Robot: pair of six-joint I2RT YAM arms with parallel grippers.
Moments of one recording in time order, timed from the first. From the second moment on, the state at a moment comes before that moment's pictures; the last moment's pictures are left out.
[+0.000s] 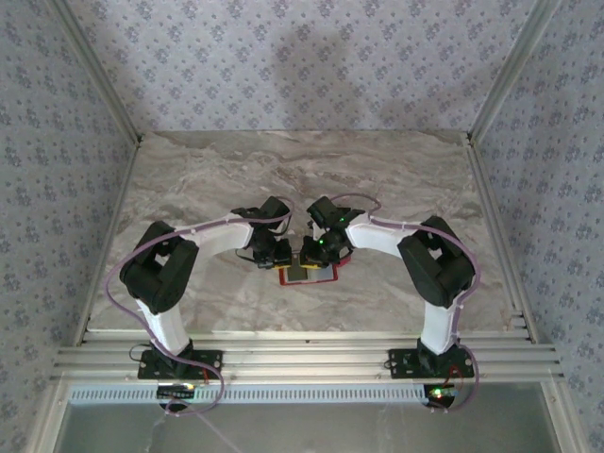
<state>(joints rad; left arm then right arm) -0.67 1.79 1.09 -0.61 0.25 -0.71 0.69 1.86 1.13 -0.47 -0.40 0.70</state>
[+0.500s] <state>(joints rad) -0.67 1.79 1.09 -0.61 0.25 -0.71 0.70 1.87 1.13 -0.46 -0.41 0.70</state>
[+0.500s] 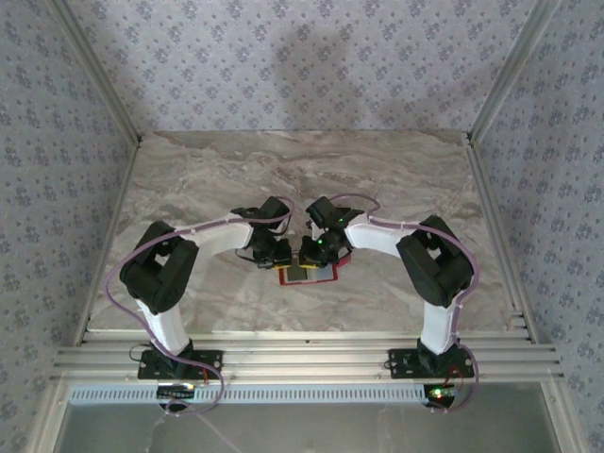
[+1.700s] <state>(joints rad) -0.67 1.79 1.12 -0.68 0.21 -0.71 0.68 1.77 1.16 -0.56 -0.32 0.67</state>
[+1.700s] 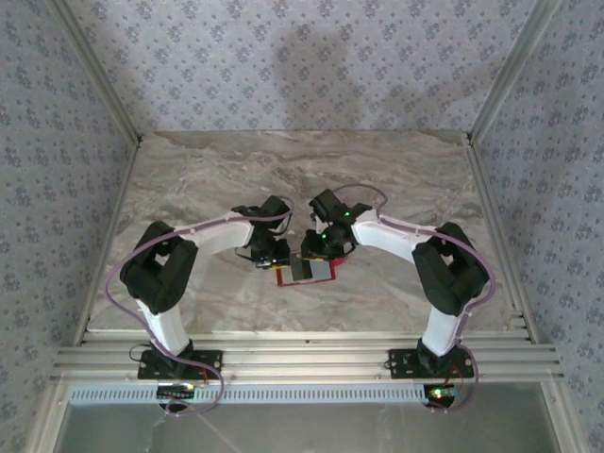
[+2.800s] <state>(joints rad) -0.71 1.87 1.21 -0.71 0.22 -0.70 0.58 1.83 1.04 -0.38 -0.54 0.65</state>
